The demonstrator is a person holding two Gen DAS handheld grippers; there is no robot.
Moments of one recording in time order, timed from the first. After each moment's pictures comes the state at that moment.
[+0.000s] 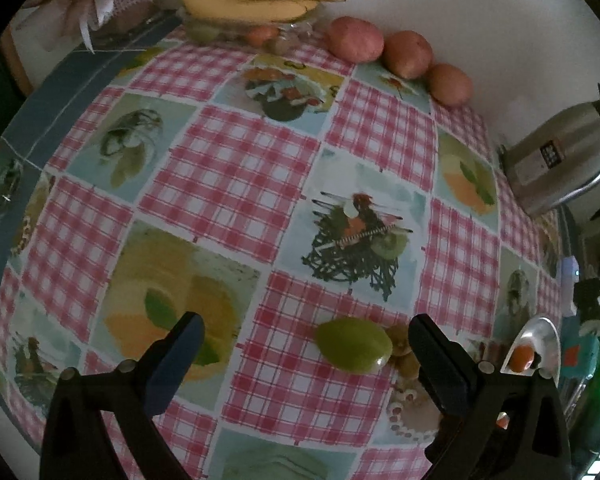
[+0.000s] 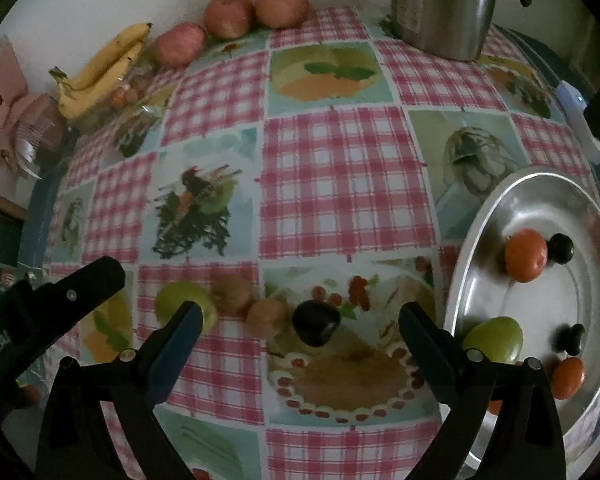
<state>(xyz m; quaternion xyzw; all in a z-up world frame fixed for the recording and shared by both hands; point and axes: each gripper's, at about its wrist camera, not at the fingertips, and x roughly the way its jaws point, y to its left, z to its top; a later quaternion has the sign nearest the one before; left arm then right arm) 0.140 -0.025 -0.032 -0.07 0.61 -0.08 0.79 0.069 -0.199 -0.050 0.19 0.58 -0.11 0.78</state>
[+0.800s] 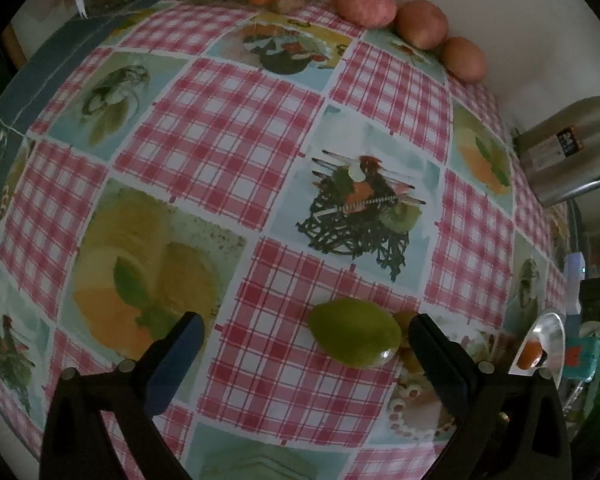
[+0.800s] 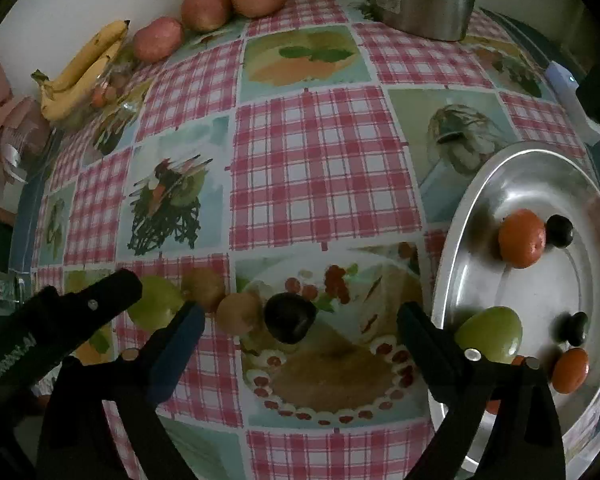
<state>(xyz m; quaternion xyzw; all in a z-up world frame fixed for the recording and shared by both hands) 0.140 -0.032 -0.067 -0.08 0.65 -0.08 0.75 0.060 -0.209 -0.060 0.21 0.59 -0.13 0.77</state>
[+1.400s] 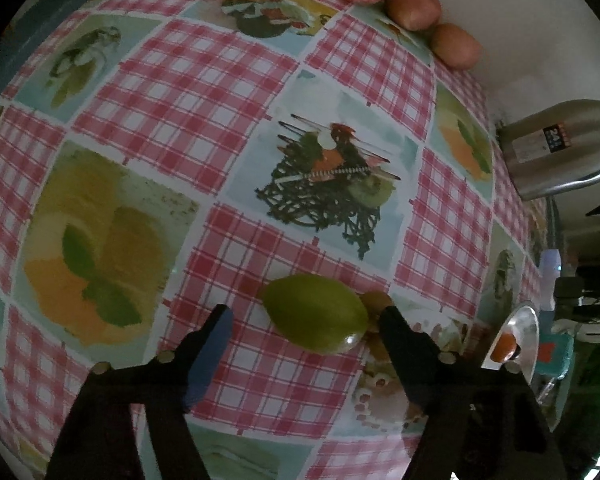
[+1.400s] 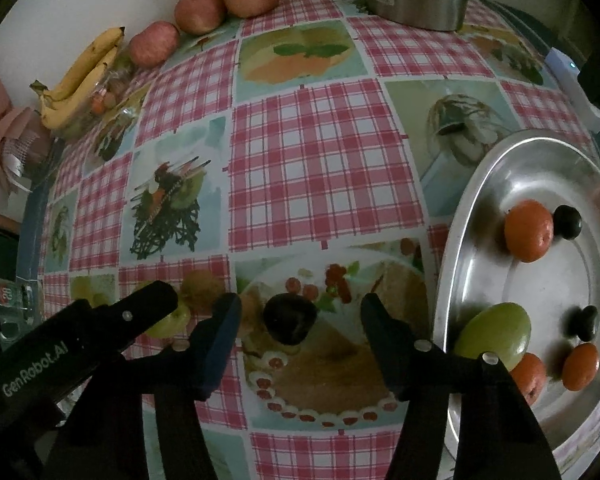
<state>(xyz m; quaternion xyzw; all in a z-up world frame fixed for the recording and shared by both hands) 0.135 -0.047 -0.082 -0.14 0.67 -0.12 0.72 0.057 -0.213 -0.062 0.23 0.59 -0.12 0.77</state>
